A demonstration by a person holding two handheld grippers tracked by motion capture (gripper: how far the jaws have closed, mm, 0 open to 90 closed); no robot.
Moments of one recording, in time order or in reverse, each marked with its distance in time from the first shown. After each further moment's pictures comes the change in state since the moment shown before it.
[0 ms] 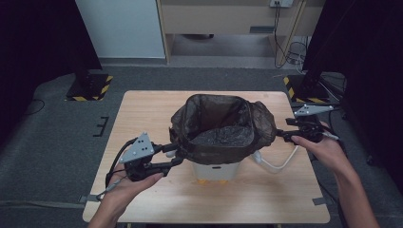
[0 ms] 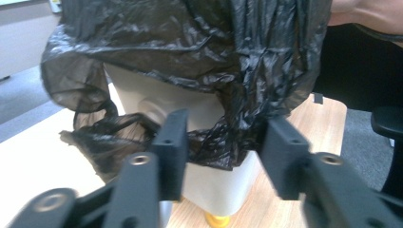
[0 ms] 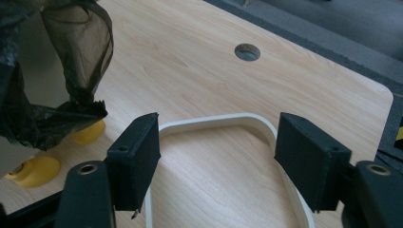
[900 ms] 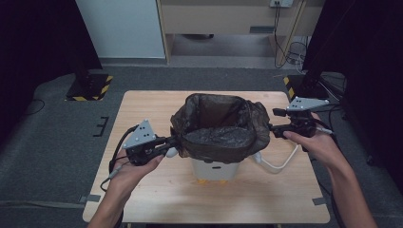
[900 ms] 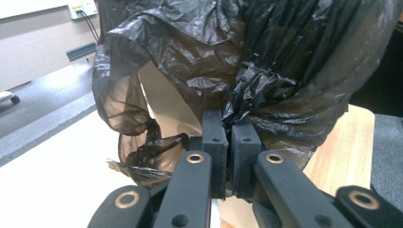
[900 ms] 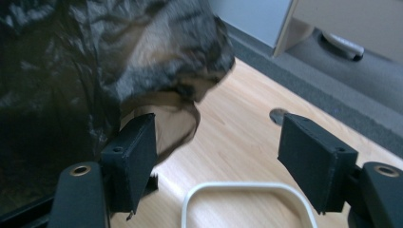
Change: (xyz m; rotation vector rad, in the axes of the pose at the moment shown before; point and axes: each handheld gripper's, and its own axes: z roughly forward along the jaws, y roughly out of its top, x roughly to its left) left arm 0.025 0.013 0.009 -0.007 0.051 0.010; right arm 0.032 0.040 -0.008 -0.167 0.117 -0.116
